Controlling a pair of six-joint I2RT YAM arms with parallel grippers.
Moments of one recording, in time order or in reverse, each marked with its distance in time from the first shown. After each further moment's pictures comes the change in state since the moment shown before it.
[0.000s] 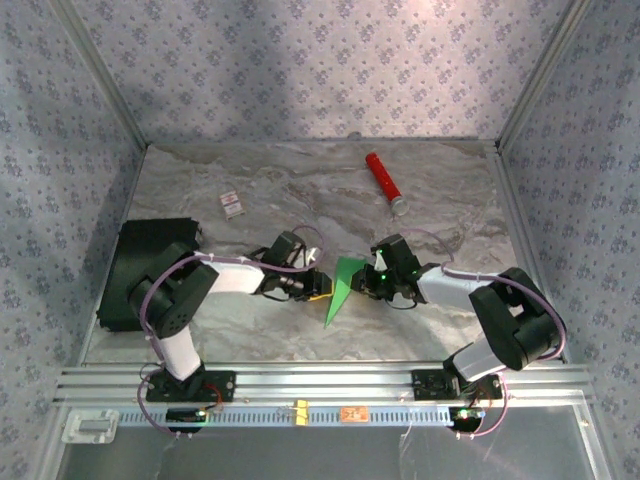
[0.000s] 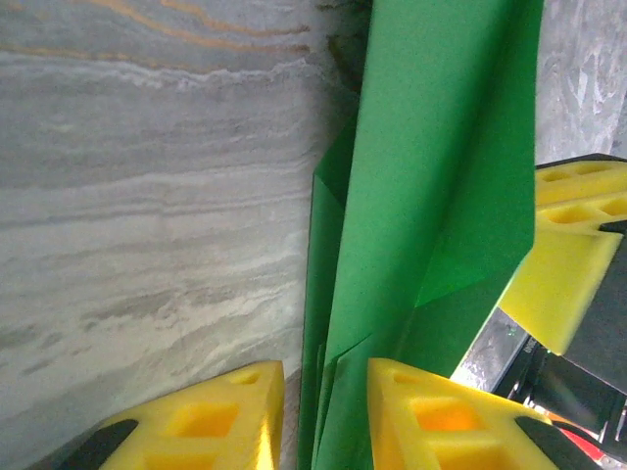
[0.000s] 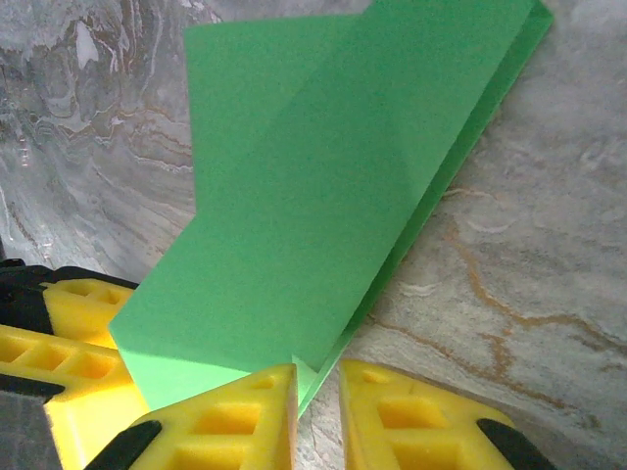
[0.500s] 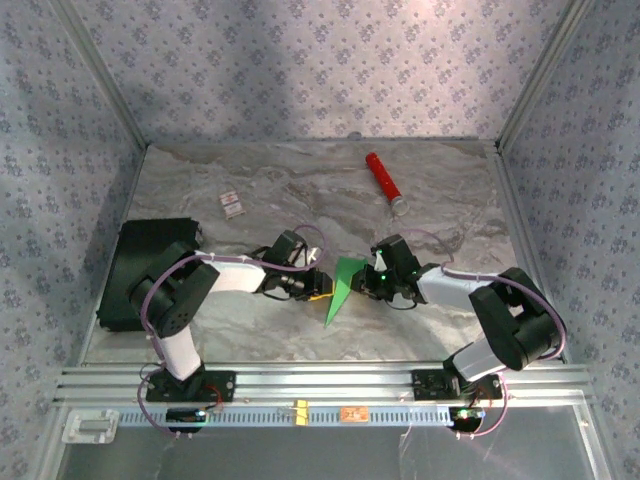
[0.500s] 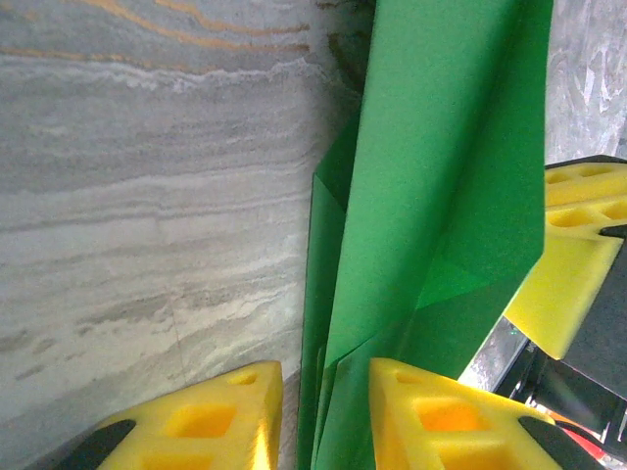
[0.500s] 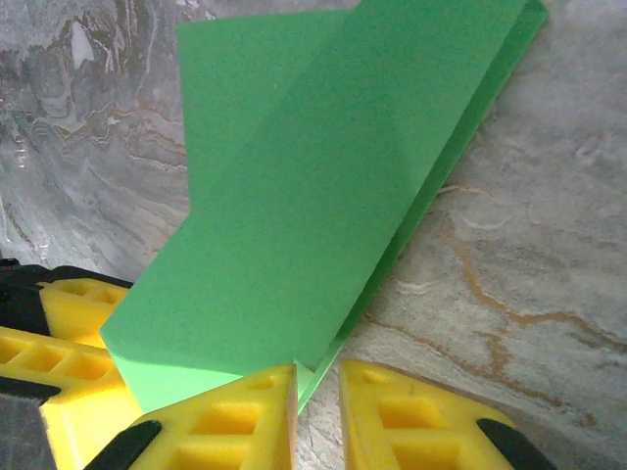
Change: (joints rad) left arm -0.002 0.005 0.013 -0.021 0.000 0.004; right arm 0.004 -0.001 -0.006 0.006 0.009 0.006
